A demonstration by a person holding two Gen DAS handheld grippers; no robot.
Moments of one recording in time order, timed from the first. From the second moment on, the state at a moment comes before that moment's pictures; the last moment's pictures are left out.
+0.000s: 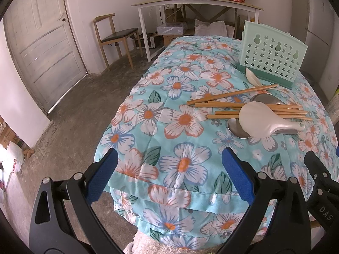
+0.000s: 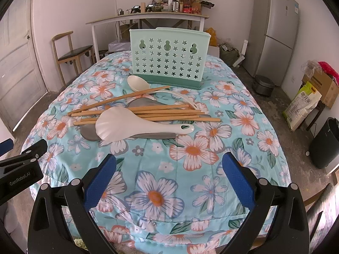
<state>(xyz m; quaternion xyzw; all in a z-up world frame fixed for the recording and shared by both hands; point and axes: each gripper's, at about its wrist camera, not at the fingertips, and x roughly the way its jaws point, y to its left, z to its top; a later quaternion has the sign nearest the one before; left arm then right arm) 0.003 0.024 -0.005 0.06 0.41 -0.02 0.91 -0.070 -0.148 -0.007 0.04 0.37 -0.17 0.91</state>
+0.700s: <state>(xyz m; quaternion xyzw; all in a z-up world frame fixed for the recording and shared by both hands) 0.003 0.025 -0.005 0.06 0.40 -0.02 0.91 -0.071 -0.147 -0.006 0.04 0.37 -0.17 0.91</state>
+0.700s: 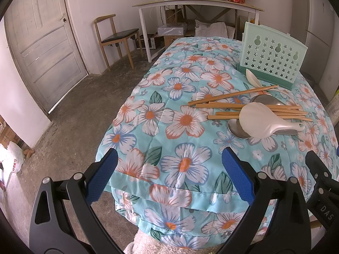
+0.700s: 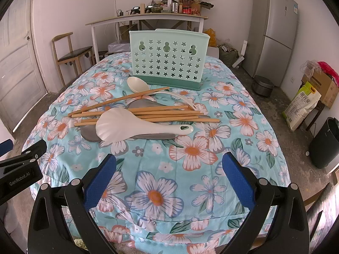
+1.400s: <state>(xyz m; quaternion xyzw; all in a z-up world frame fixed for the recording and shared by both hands) 0.005 0.028 0.001 0.06 0.40 -0.02 0.91 -0.069 -0.151 -0.003 0.04 0.37 -0.17 0.91</state>
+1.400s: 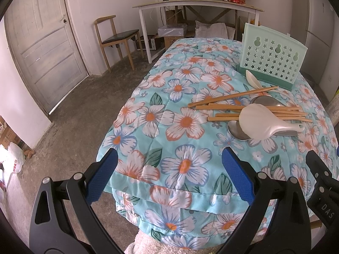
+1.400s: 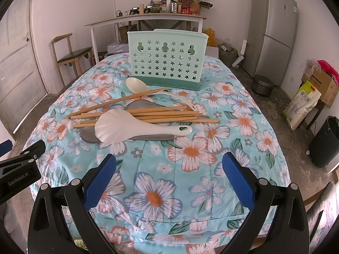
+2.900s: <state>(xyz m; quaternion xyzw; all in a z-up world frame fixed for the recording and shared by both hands) 0.080 0.003 -0.064 -0.13 0.46 -0.26 0.84 -0.031 -0.191 -0.039 0.06 0.34 -0.06 0.94</state>
